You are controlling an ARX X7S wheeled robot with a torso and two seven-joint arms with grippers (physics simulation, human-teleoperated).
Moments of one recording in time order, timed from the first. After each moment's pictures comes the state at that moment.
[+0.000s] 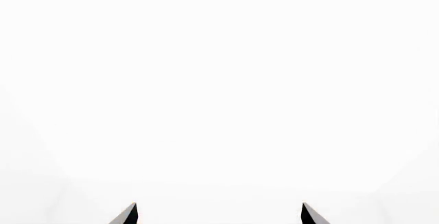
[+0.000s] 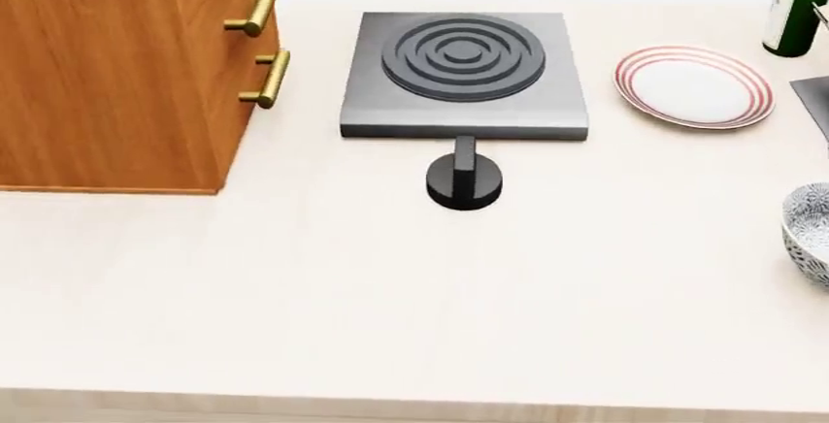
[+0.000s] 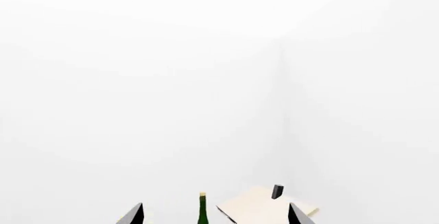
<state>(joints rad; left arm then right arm) -0.12 -0.77 -0.30 1.01 -0.71 0.11 -0.46 0.28 0.64 0.77 -0.55 0.64 0.63 -0.03</state>
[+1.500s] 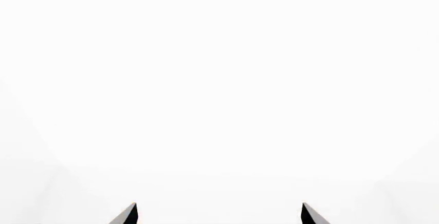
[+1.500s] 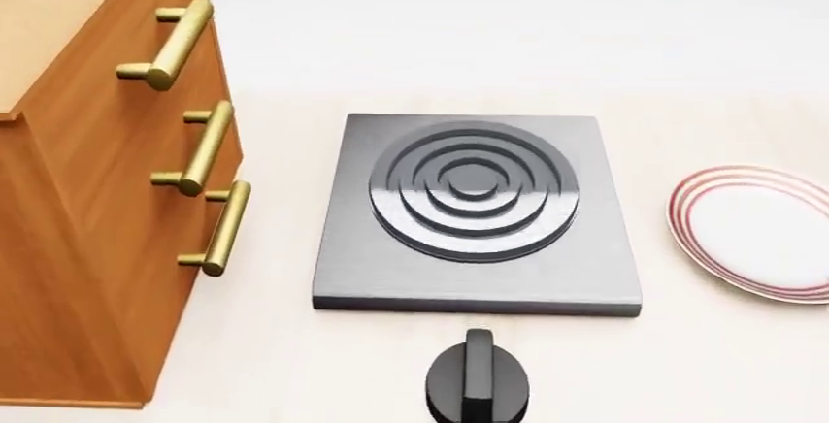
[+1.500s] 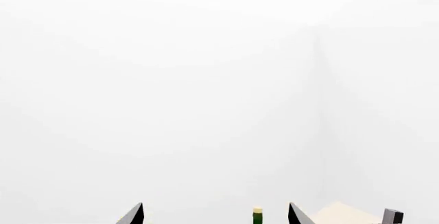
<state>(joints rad) -0.09 -0.81 -0.26 0.99 -0.69 0.17 -0.49 0.24 0.64 0.74 -0.56 0.66 0.61 -0.07</state>
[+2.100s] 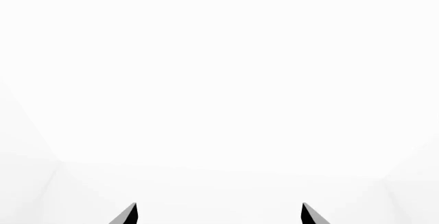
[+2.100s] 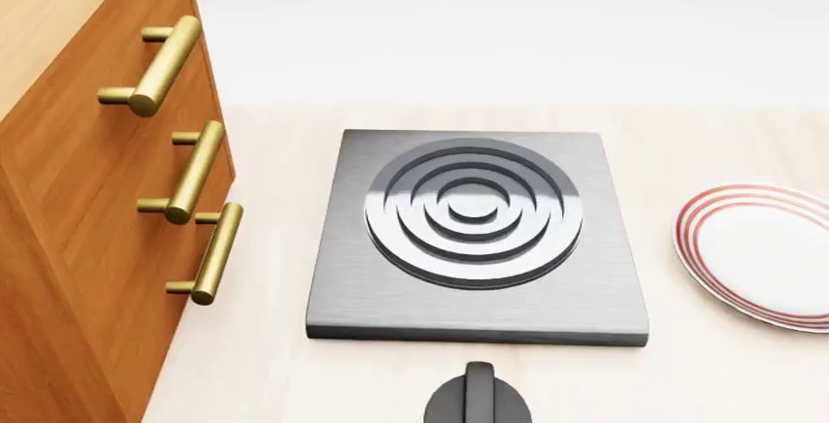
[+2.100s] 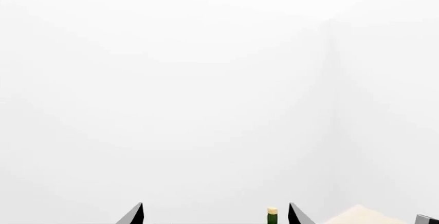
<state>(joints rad) -0.09 -0.82 -0.24 0.99 -0.68 0.18 -0.49 0.23 0.64 0.72 -0.57 0.67 0.60 -0.09</state>
